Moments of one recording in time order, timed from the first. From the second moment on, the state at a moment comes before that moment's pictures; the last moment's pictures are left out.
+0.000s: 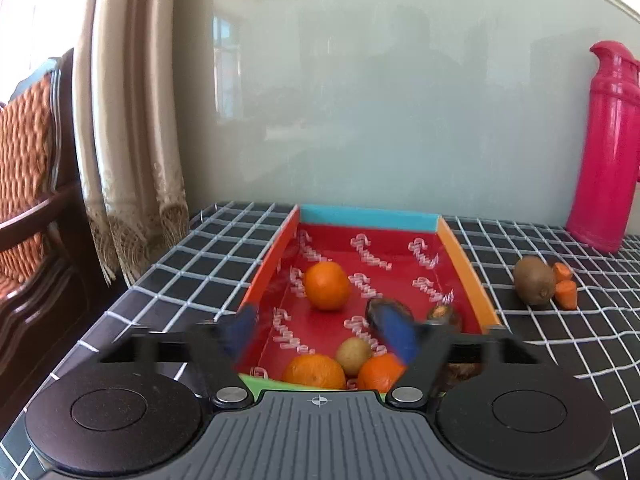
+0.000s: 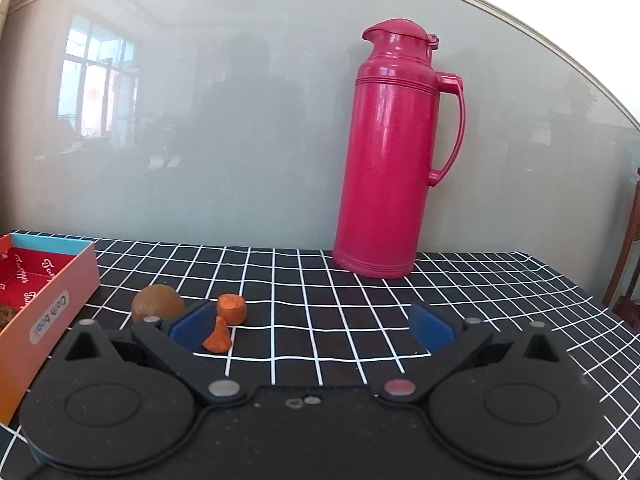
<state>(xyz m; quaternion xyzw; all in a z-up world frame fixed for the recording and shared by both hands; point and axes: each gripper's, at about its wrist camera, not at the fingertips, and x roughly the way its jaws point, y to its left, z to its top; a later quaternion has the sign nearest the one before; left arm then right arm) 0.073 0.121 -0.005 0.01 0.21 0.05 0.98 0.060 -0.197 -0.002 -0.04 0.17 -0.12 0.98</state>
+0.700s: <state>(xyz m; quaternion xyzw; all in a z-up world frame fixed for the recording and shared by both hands) 0.064 0.101 0.003 0.03 0.18 0.04 0.98 0.063 -0.216 -0.005 0.00 0.21 -0.08 0.97</state>
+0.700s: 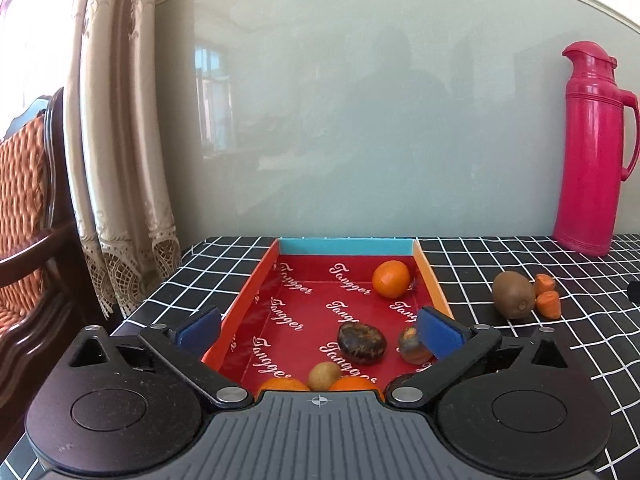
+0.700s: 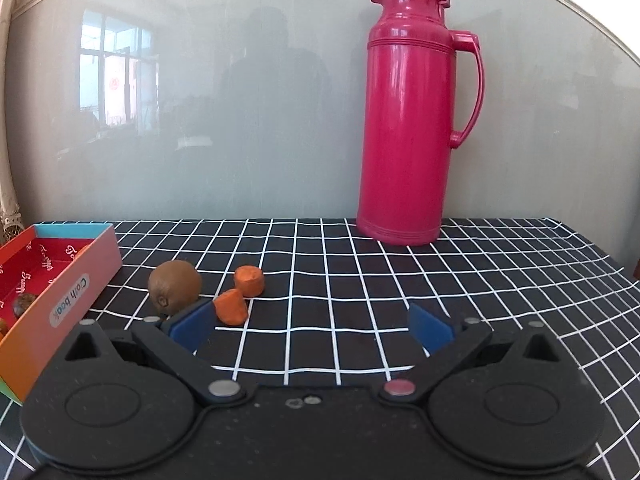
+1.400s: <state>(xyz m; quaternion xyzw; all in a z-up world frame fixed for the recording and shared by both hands) 0.064 0.123 -0.007 0.01 0.16 0.07 0.98 0.082 -0.203 -0.019 -0.05 0.23 -0.05 0.97</state>
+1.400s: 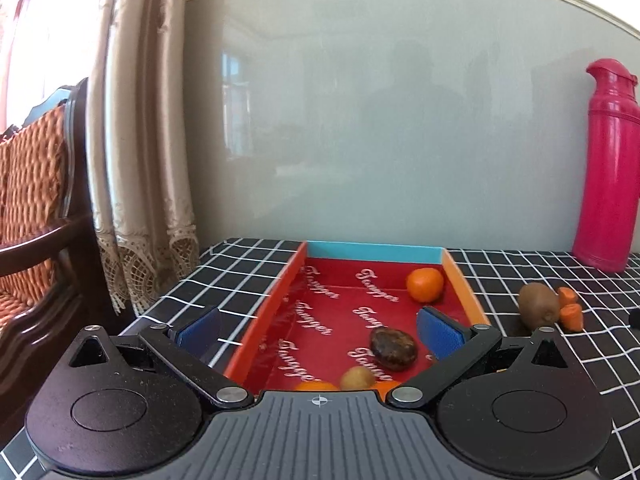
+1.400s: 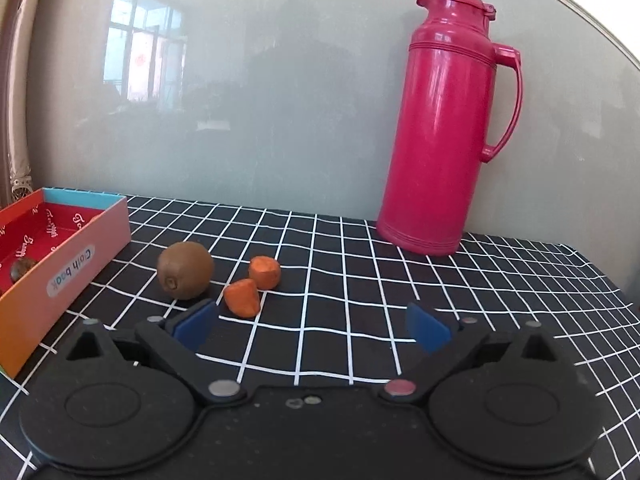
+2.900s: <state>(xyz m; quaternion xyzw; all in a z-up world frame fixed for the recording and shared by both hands) 0.082 0.187 -0.017 0.01 0.19 0.15 0.97 0.167 -0.175 -0.050 -0.05 0.29 0.00 0.95</state>
